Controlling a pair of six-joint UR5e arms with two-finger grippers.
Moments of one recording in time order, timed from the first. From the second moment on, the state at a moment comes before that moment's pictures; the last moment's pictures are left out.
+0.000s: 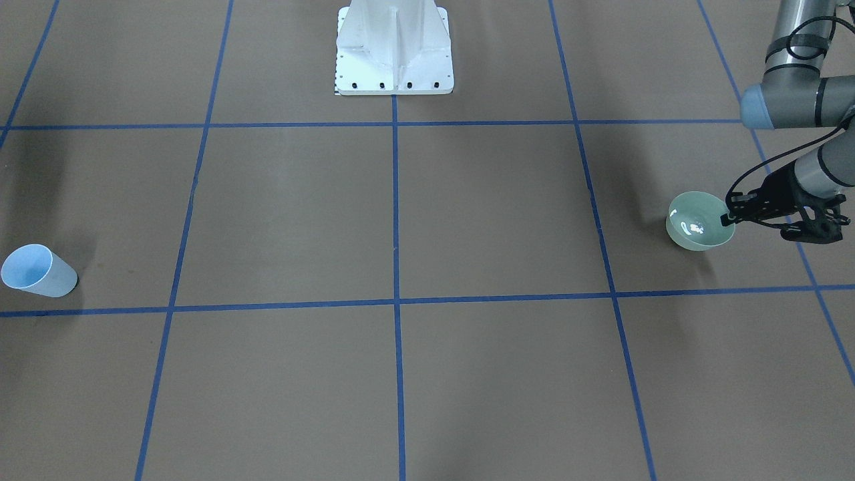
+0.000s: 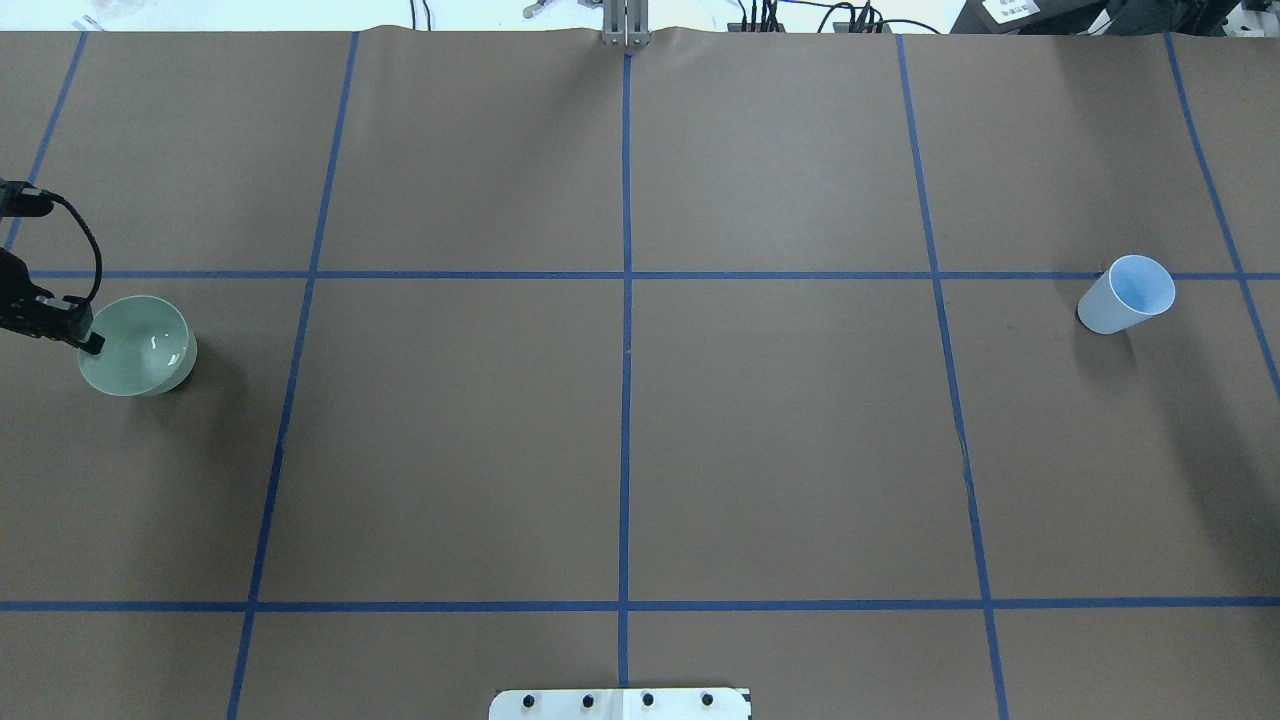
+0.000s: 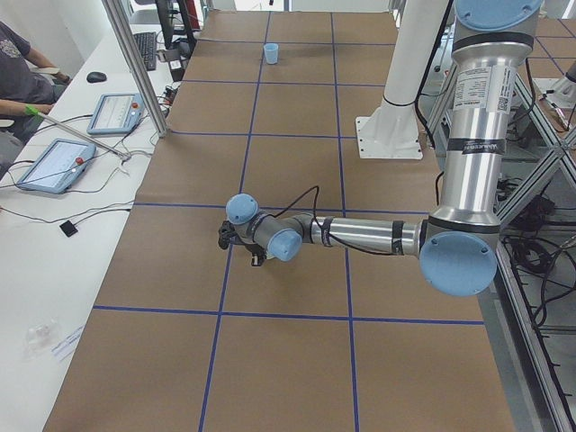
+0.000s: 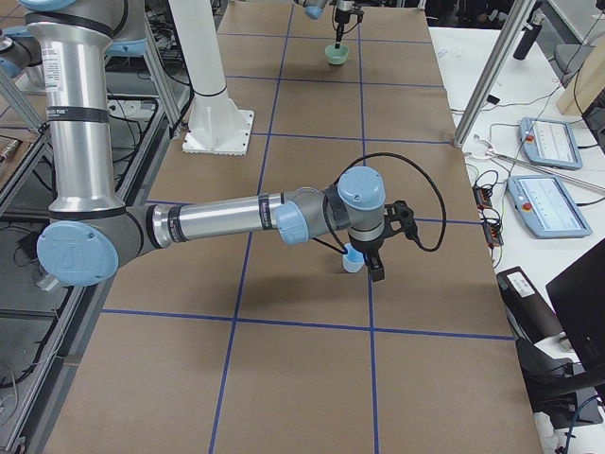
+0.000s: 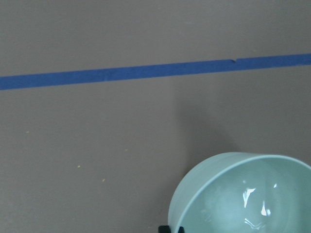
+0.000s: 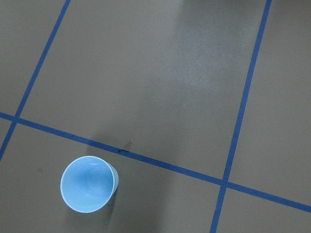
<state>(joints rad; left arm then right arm) -1.12 -1.61 -1.49 -2.04 -2.41 -0.54 1.52 -1.54 1.72 -1.38 2.39 0.02</state>
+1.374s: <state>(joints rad) -1.34 -1.58 -1.53 -2.01 -2.41 -0.31 1.53 -1.55 1.74 -1.38 2.39 0.03</state>
